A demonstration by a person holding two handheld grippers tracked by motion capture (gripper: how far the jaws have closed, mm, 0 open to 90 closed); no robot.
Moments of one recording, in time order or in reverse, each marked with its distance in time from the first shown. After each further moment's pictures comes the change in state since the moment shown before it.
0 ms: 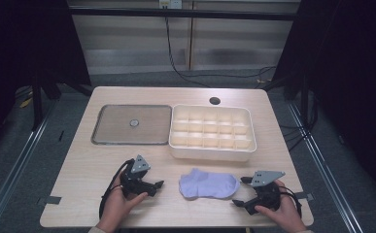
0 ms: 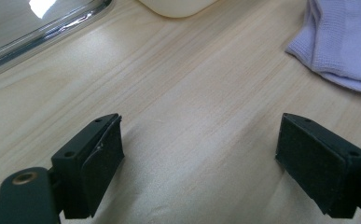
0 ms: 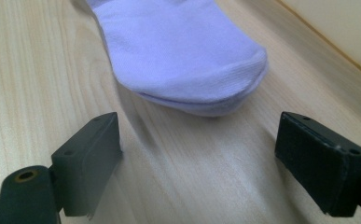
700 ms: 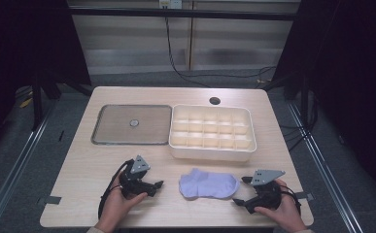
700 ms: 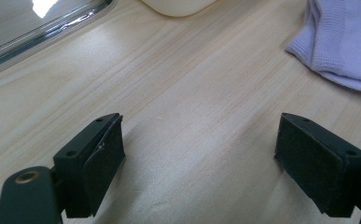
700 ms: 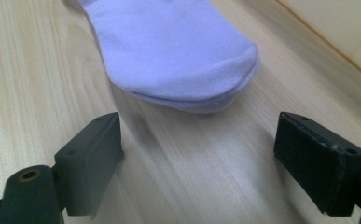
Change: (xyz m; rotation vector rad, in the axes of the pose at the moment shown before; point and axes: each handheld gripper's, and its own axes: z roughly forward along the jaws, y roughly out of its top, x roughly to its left) left arm -0.001 -0.001 -0.001 -0.003 0.005 -0.010; right arm -0.001 0.002 -0.002 0.024 -0.021 0.014
